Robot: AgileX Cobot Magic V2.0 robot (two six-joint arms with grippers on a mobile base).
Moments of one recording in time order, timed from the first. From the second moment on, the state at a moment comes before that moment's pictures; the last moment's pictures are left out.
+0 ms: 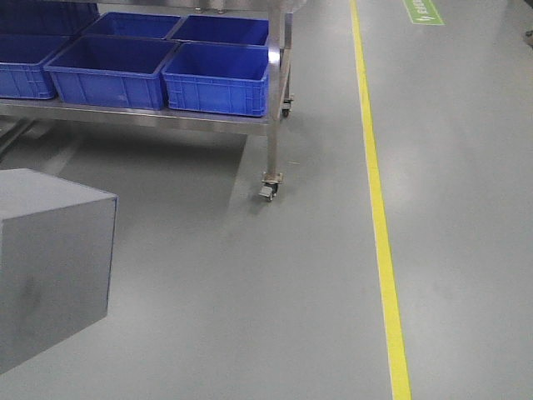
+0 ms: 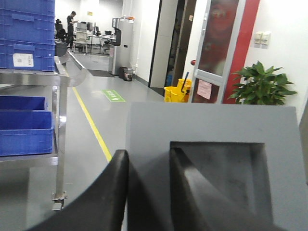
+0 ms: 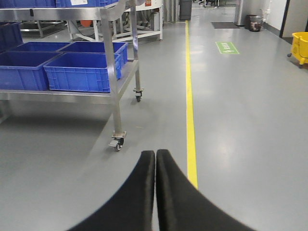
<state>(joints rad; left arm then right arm) -0.49 0.32 -0.50 0.00 0.23 -0.23 -0.03 -0.01 0.03 0.01 0.22 0.01</state>
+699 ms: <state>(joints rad) -0.49 0.32 -0.50 0.00 0.23 -0.23 -0.03 -0.01 0.03 0.01 0.22 0.01</state>
